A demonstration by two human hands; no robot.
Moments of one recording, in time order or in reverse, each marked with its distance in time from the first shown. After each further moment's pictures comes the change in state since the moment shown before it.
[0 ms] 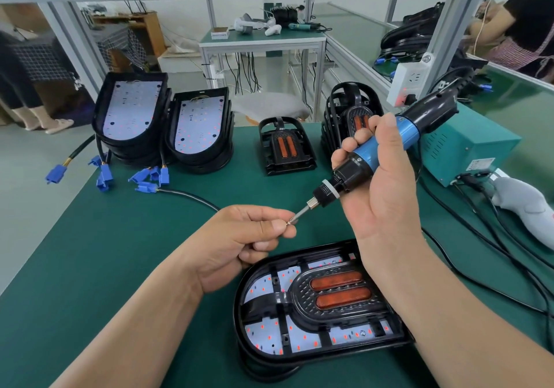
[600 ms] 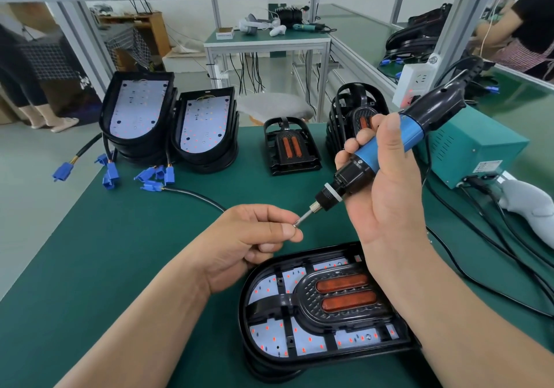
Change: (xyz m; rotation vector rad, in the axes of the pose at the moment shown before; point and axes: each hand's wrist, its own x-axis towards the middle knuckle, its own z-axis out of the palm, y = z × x) left_hand -0.001 0.000 0.005 0.023 0.037 -0.002; right_hand -0.010 -0.003 0.009 -0.103 -0.019 -0.031
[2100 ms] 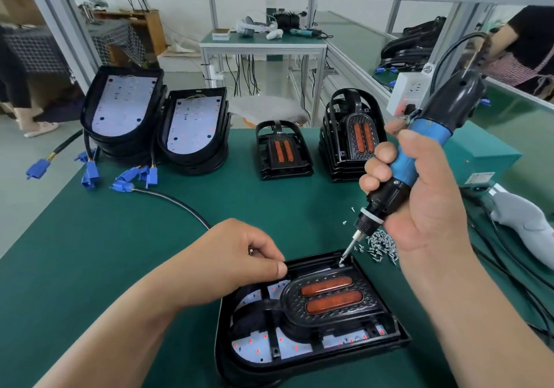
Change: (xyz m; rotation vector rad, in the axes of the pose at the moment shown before) left_hand -0.015 0.007 0.000 0.874 0.038 0.111; right_hand 0.020 -0.034 -0.037 -0.111 -0.175 0.081
